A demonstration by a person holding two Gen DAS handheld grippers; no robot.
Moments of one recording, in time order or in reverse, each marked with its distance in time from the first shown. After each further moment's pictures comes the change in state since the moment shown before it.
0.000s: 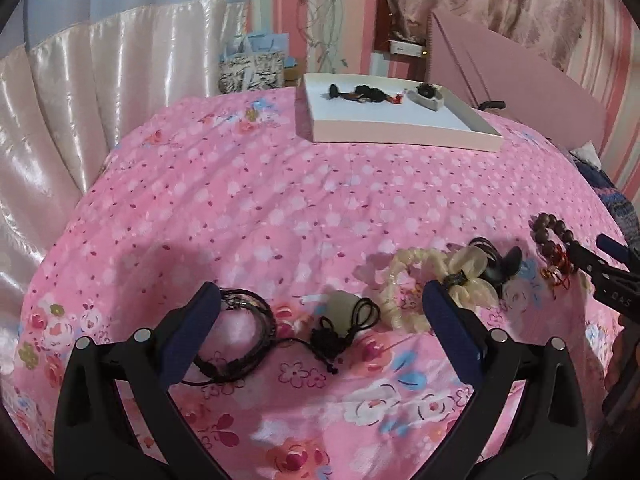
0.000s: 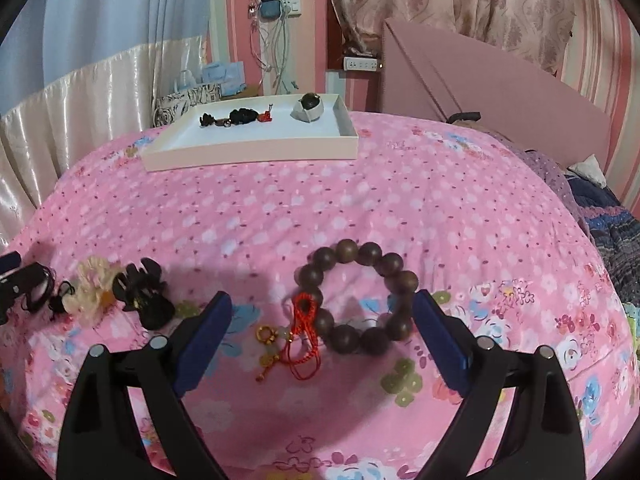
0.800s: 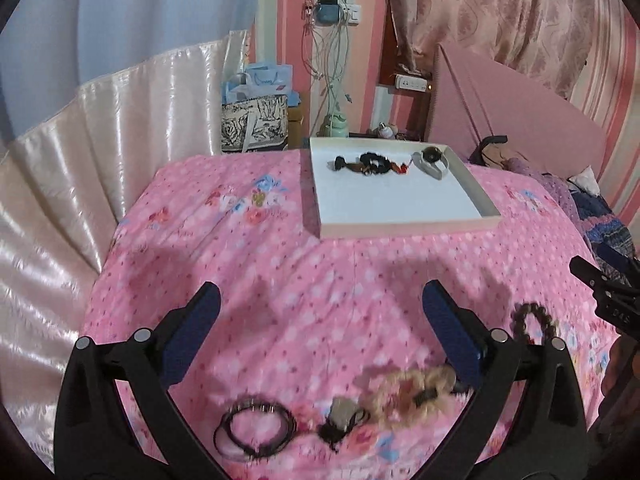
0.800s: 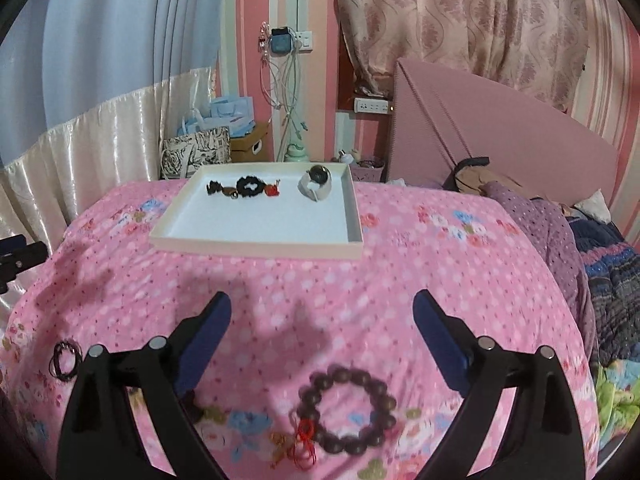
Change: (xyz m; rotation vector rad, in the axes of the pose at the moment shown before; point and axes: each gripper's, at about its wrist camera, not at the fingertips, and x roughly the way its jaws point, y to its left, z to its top) left arm -0.031 0.015 0.113 -0.029 -0.036 0.007; right arm -0.025 -0.002 0.103 -0.028 -0.057 0.027
